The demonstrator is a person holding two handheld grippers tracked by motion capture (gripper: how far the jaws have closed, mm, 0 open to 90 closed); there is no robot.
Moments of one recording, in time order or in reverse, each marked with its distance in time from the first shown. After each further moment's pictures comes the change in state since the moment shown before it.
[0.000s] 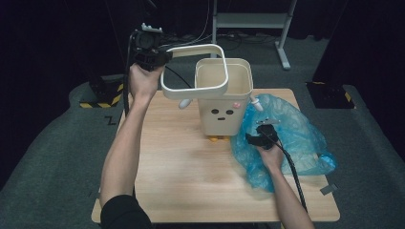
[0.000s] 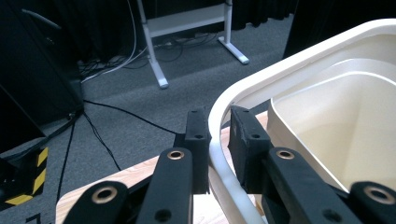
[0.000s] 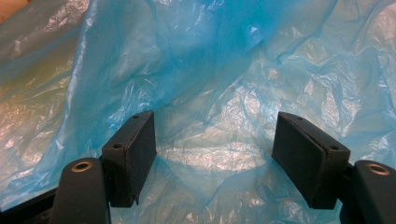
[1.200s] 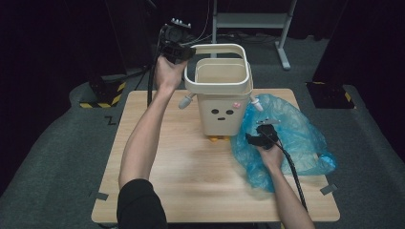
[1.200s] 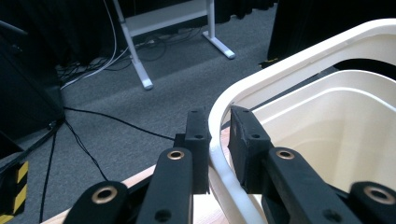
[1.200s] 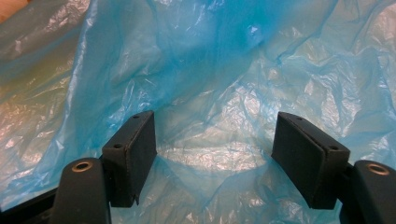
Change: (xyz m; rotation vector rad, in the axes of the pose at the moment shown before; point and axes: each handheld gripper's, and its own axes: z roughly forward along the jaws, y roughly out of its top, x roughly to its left) left arm -0.039 0.027 0.054 0.035 -0.056 0.052; right arm 0.000 0.000 0.000 0.000 0.000 0.000
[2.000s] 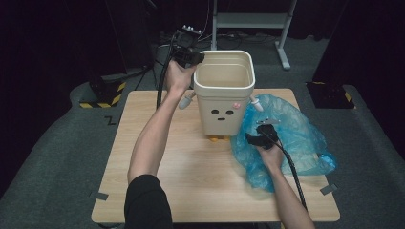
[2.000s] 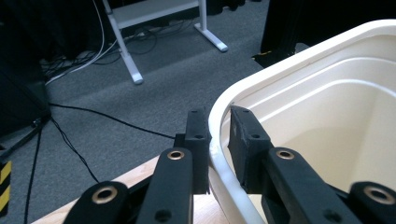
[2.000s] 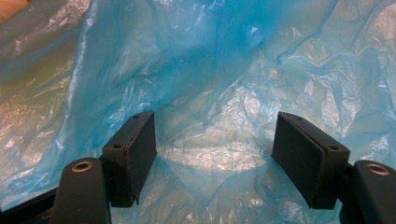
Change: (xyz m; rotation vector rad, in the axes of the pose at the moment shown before) left arm -0.016 -0.002 0.038 0.026 -0.030 0.012; right arm 0.000 0.000 0.000 0.000 0.000 0.000
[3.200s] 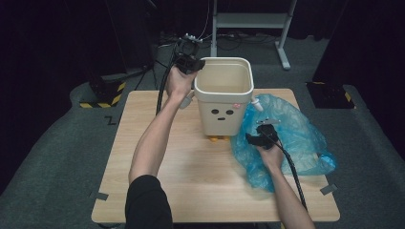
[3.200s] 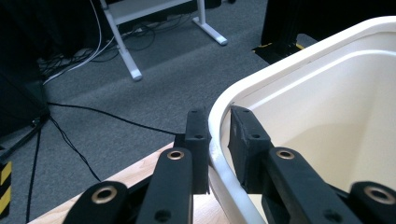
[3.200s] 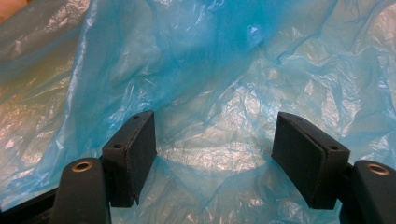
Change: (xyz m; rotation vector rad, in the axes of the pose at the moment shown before) left arm 0.001 -0.020 0.021 0.025 -0.009 0.023; right arm 0.000 0.000 0.000 -0.001 0.000 0.000
